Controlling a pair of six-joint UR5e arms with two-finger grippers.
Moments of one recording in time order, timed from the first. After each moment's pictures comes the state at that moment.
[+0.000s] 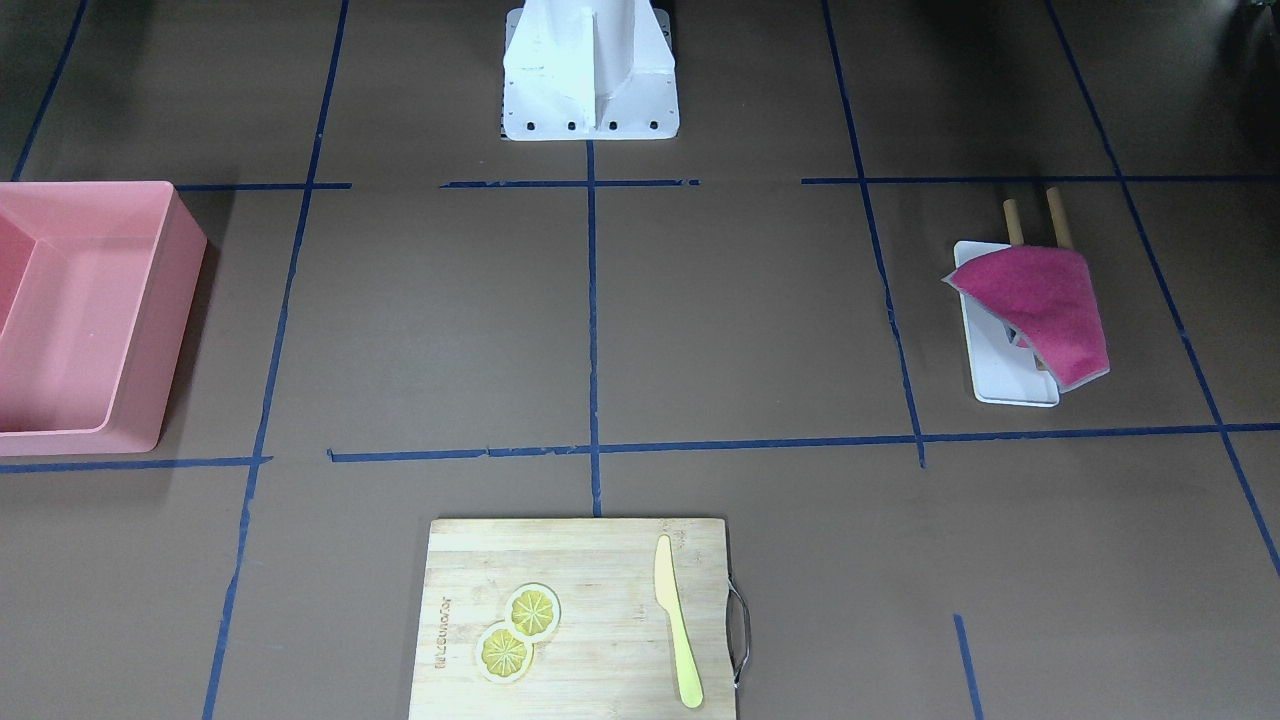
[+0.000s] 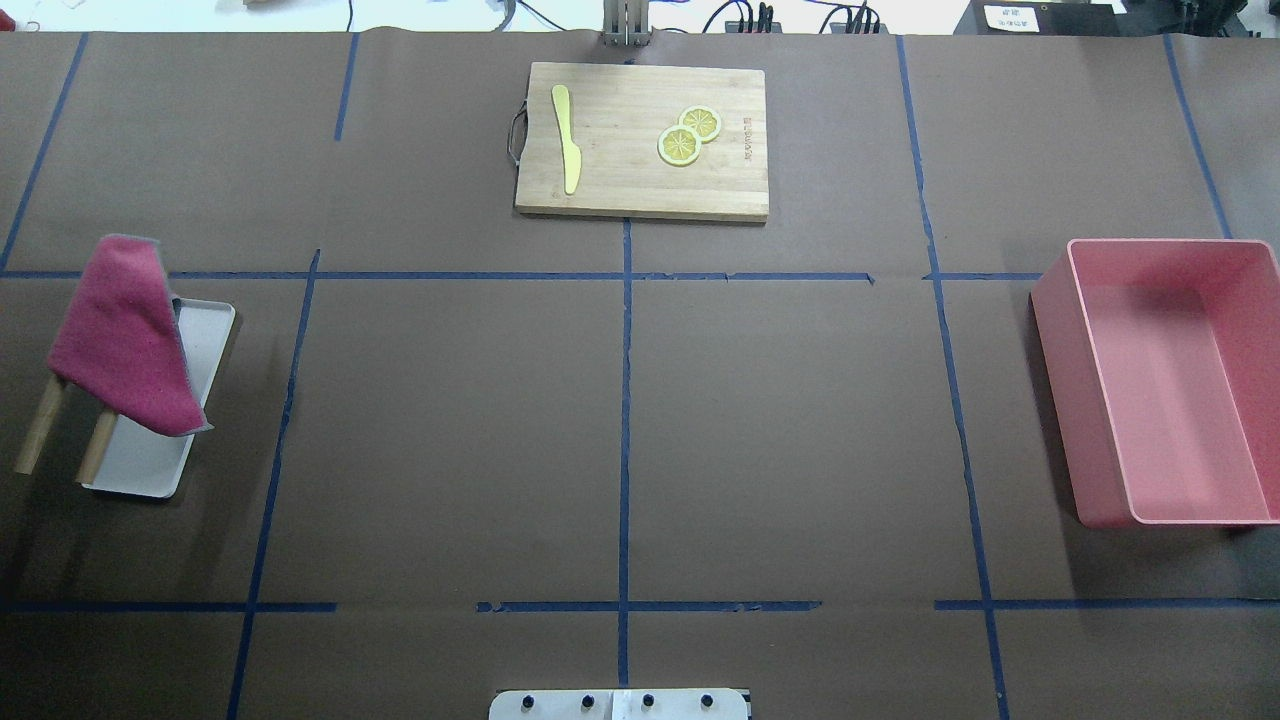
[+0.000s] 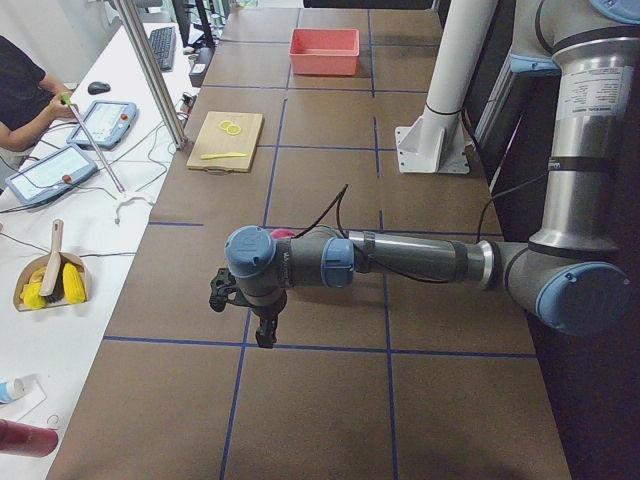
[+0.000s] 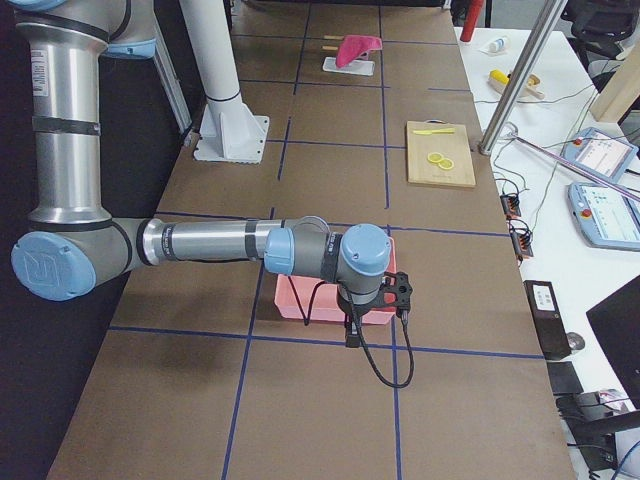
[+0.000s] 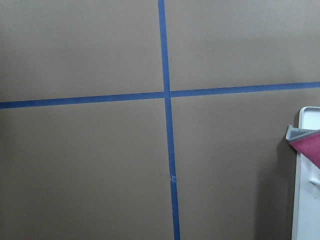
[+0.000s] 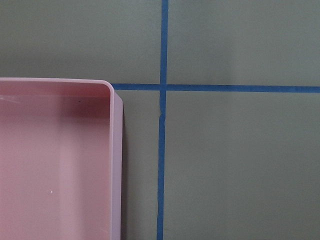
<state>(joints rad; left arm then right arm) -1.60 -1.59 -1.65 -1.46 -2.41 0.11 1.62 -1.61 1.71 -1.71 2.36 -0.08</state>
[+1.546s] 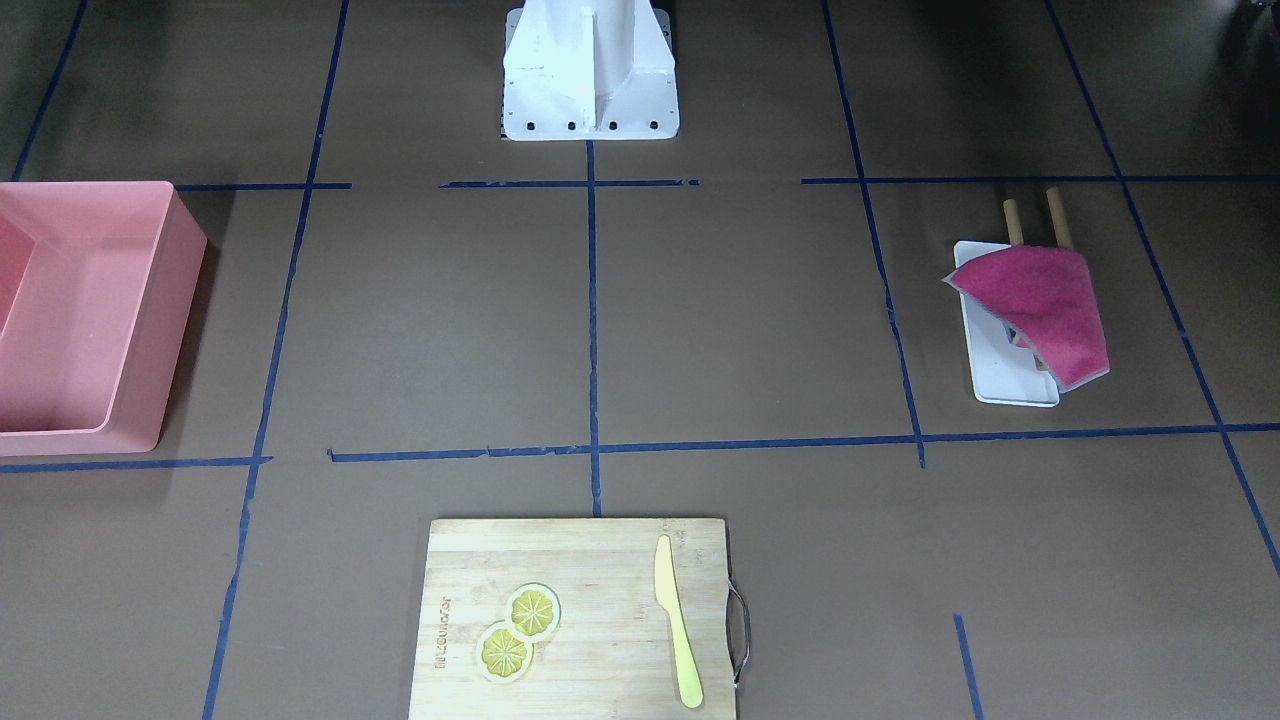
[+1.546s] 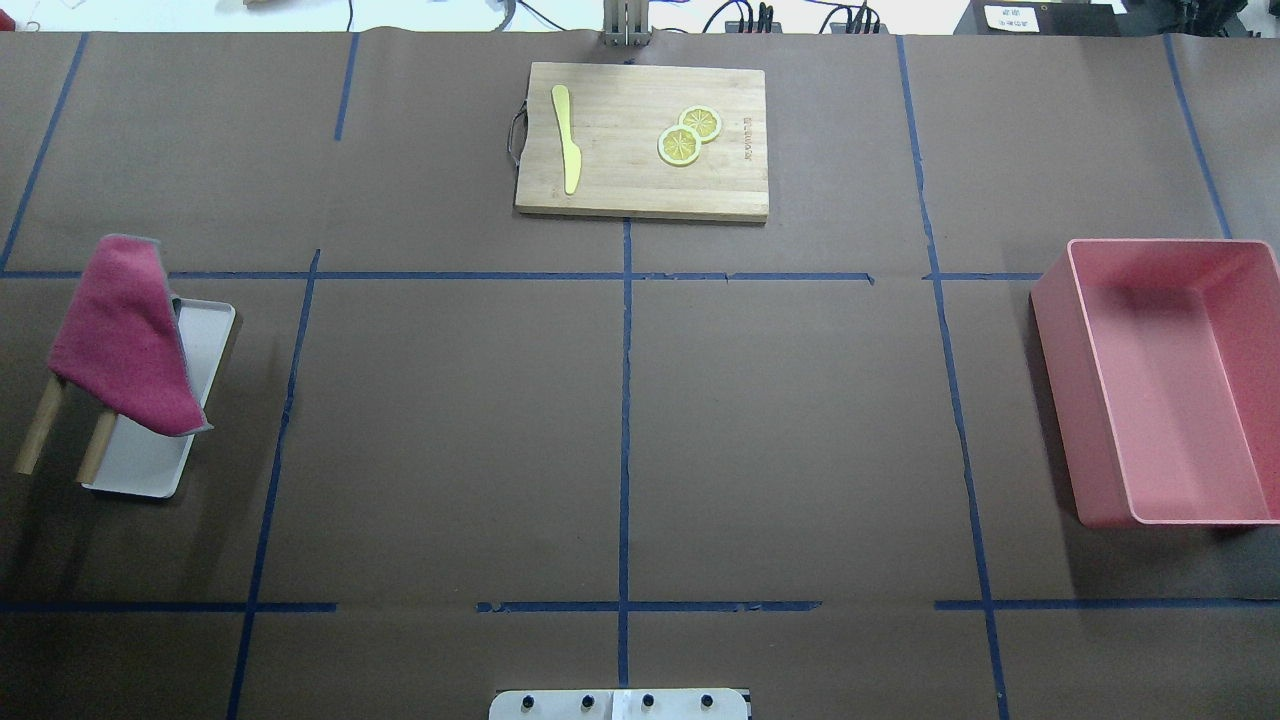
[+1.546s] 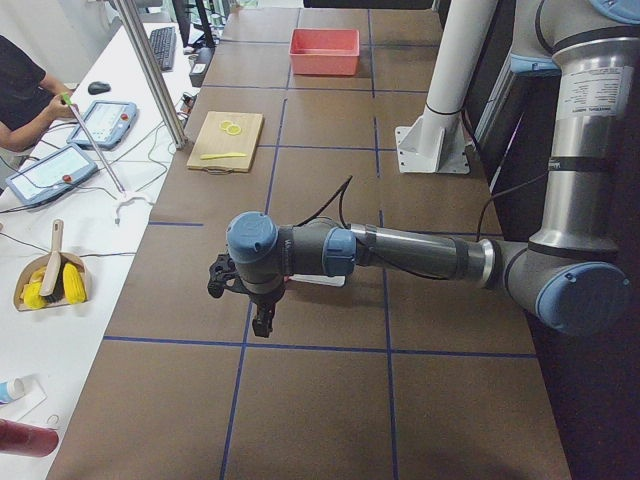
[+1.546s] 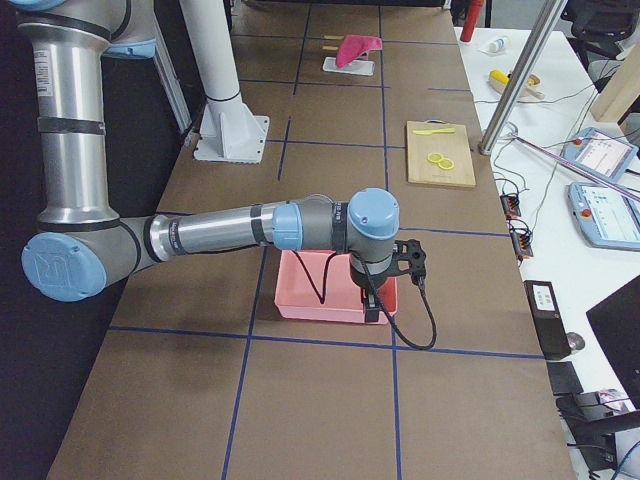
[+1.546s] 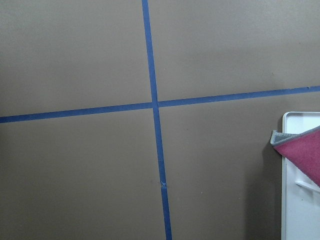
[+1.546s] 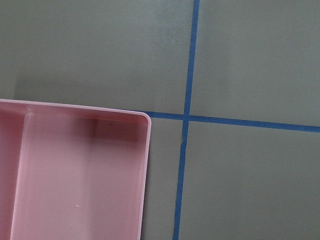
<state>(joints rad) -1.60 -1.59 -1.69 -1.46 -2.42 0.10 1.61 -1.58 1.78 -1.71 2.36 -0.07</state>
